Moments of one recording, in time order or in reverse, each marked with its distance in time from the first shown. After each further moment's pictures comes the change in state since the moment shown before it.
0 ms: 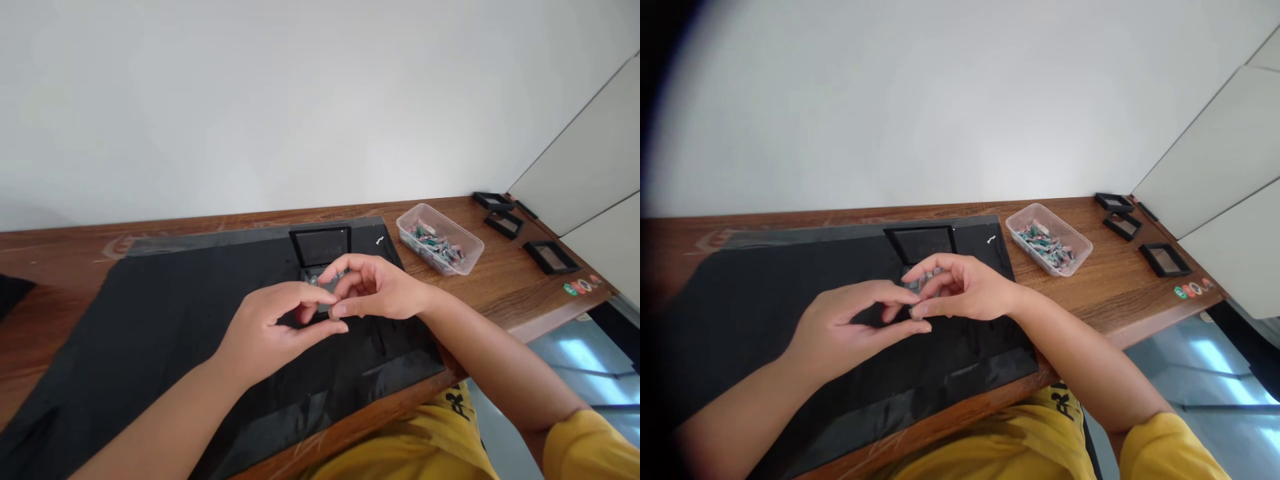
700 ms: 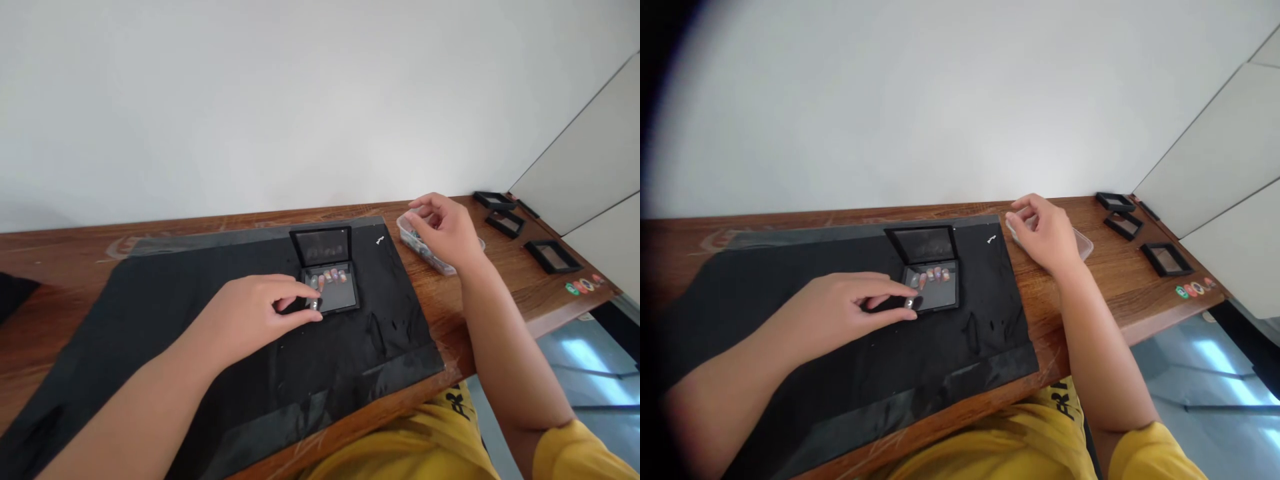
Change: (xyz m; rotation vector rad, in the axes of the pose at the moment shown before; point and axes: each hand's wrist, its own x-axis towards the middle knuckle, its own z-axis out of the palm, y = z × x) left_hand -0.001 -0.043 -0.020 0.195 -0.274 -0.275; right_hand -0.046 -0.069 -0.057 -1.067 0.990 -0.076
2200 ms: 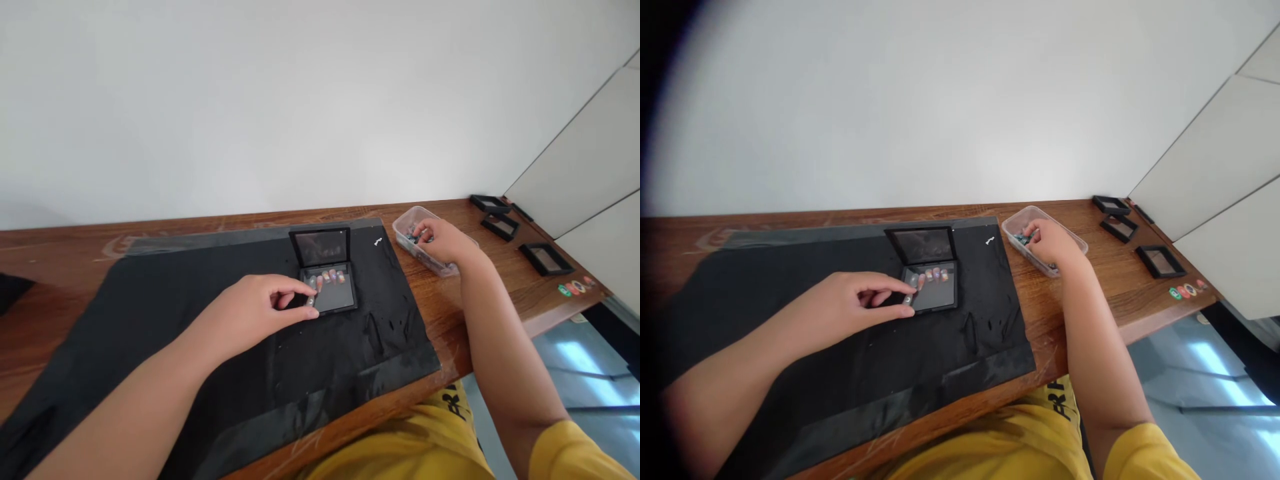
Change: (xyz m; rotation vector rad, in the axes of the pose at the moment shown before) left_hand 0.005 -0.002 0.001 -0.085 -0.173 -0.326; right_hand 0.020 0.038 -0.009 -0.350 -0.395 0.370
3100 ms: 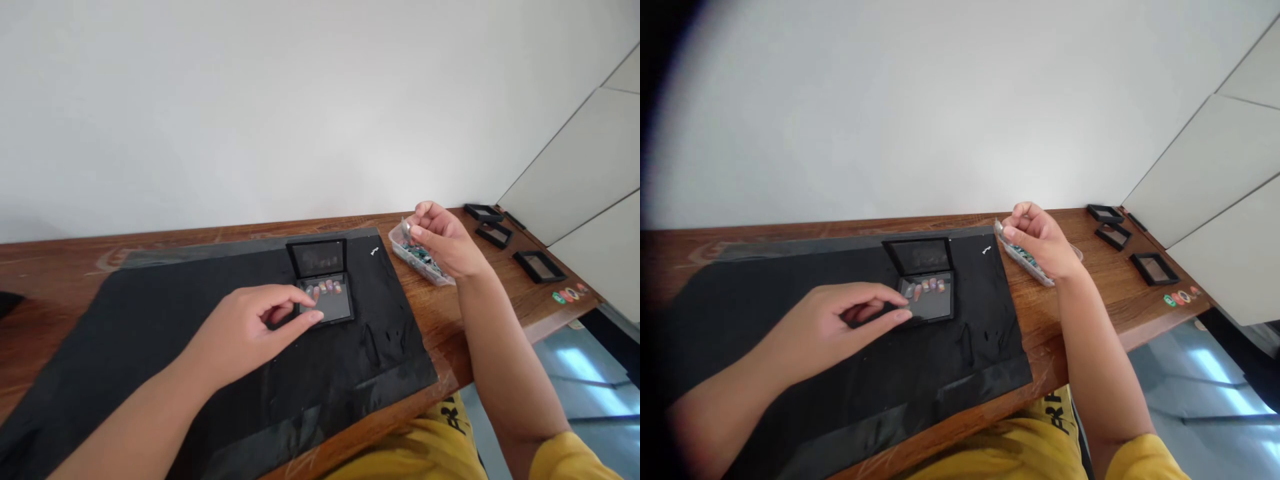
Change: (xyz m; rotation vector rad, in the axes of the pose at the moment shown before) left_hand -0.014 0.017 0.005 -0.083 0.297 0.411; right_hand -0.023 -0.023 0.000 1.085 -0.087 -0.604
